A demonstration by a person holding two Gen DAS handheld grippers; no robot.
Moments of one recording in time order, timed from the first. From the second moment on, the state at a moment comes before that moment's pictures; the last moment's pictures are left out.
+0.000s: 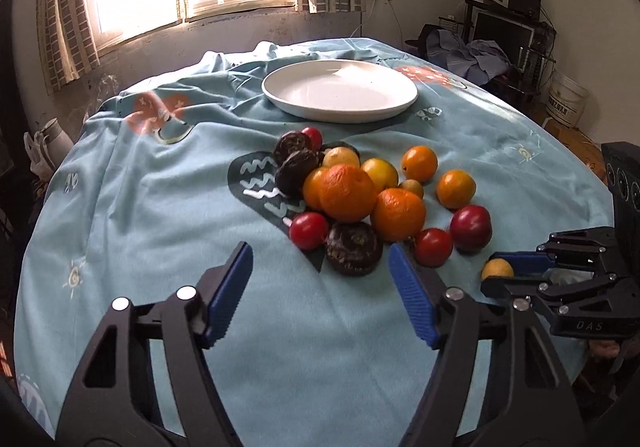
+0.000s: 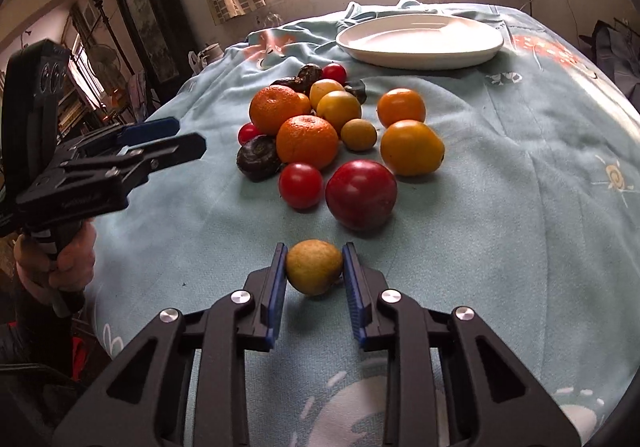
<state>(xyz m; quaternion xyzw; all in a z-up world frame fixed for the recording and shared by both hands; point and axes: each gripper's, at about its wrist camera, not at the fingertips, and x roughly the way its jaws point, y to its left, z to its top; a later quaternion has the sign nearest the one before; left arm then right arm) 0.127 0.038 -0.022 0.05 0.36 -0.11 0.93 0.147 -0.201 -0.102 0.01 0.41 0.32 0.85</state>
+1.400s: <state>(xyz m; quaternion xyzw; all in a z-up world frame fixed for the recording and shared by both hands) 0.172 0.035 -0.032 0.10 0.34 -0.21 0.91 0.147 -0.203 -0.101 0.02 0.41 0.36 0.84</state>
